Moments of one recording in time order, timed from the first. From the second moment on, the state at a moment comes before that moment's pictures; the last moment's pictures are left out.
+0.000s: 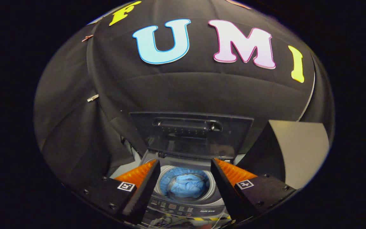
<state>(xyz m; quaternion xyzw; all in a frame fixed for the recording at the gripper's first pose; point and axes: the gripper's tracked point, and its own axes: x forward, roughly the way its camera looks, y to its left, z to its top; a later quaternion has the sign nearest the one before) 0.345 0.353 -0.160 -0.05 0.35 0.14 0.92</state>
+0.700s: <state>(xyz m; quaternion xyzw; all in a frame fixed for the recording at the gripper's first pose) 0.441 0.356 -0.089 0.01 0.23 0.13 0.96</state>
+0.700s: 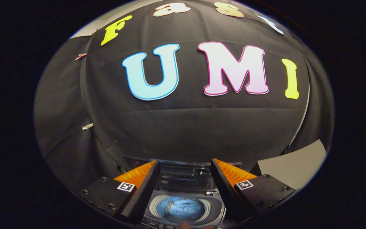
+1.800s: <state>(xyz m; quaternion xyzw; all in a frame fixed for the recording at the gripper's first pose) 0.505 0.352 -0.183 -0.01 0.29 0.11 0.95</state>
